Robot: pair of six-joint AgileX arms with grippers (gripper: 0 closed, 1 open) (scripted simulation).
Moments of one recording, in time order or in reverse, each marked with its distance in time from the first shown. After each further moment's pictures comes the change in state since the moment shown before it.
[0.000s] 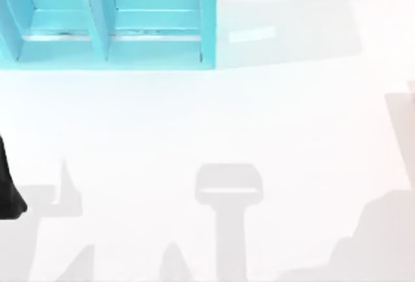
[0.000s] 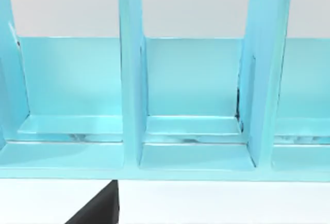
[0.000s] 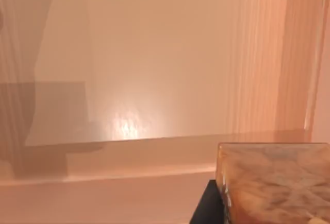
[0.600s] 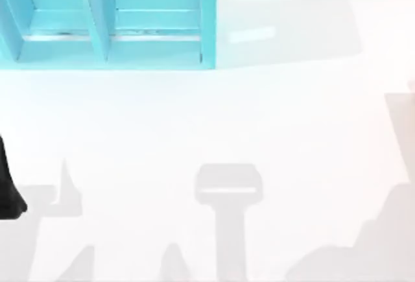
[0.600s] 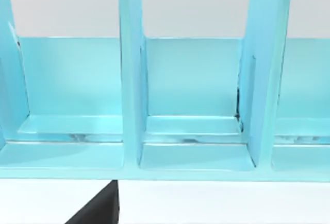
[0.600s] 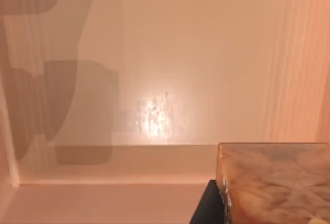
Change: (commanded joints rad) left arm 0.000 0.000 0.000 0.000 0.000 0.000; right arm 0.003 0.065 -0.005 -0.007 -0.053 -0.016
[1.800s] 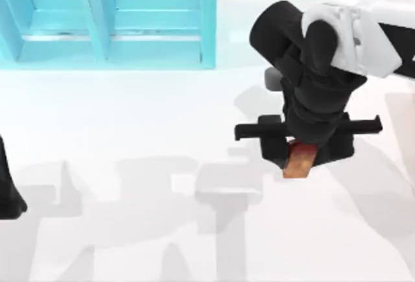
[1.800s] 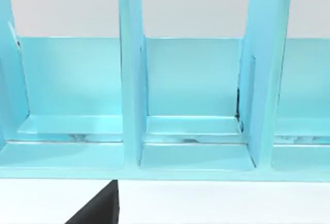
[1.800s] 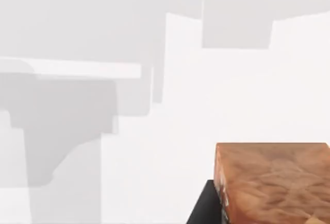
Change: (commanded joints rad) left arm 0.000 0.000 0.000 0.000 0.000 0.000; right arm 1.213 0.235 0.020 0.253 0.018 1.161
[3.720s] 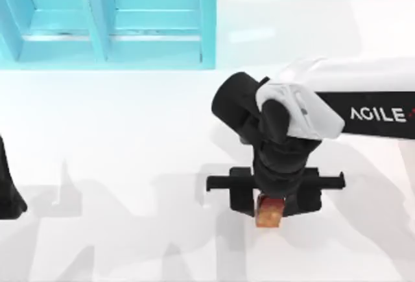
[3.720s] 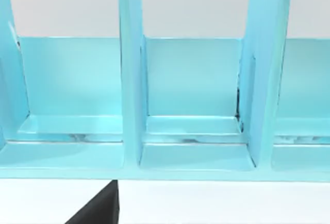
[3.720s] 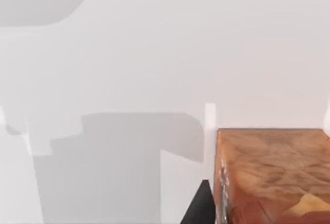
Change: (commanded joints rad) left arm 0.000 0.000 0.000 0.000 0.000 0.000; right arm 0.120 0.102 -0.144 0.202 -0.020 0.177
